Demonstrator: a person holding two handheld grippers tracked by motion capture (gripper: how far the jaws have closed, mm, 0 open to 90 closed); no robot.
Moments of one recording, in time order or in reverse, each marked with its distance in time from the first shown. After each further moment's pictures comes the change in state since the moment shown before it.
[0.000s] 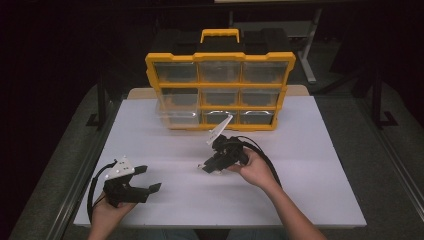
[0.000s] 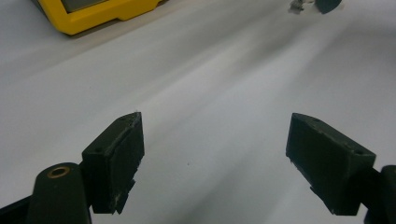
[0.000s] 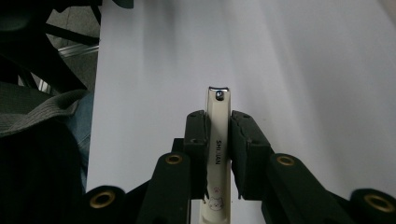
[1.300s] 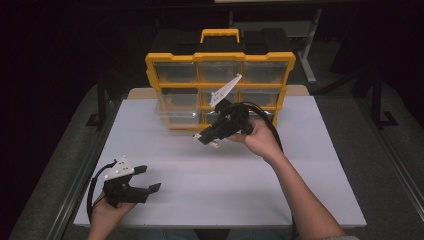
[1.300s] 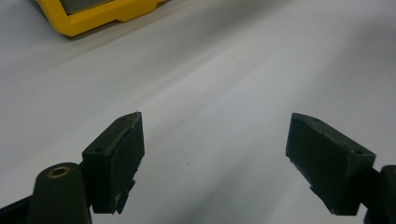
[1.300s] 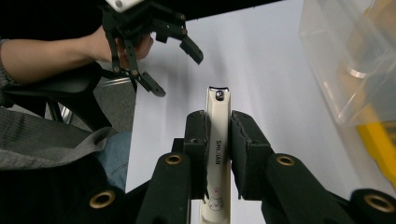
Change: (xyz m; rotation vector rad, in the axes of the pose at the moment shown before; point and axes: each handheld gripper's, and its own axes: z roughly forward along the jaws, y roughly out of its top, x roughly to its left) left arm 0.000 0.000 -0.002 0.000 -0.001 0.010; right arm -0.007 0.060 -0.082 -0.139 0.045 -0.067
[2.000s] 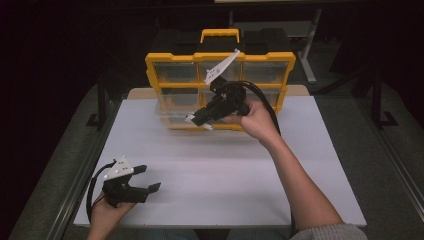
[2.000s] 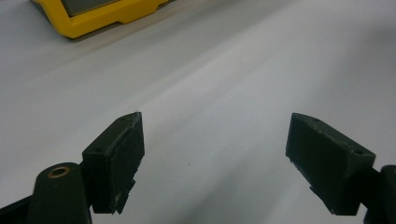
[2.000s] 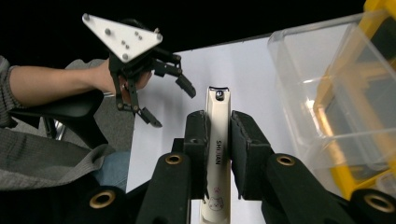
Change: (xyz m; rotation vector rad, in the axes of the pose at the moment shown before) left arm -0.001 0.001 0.000 -0.015 0.000 -0.013; right arm -0.002 0.044 -0.027 -0.037 -0.028 -0.028
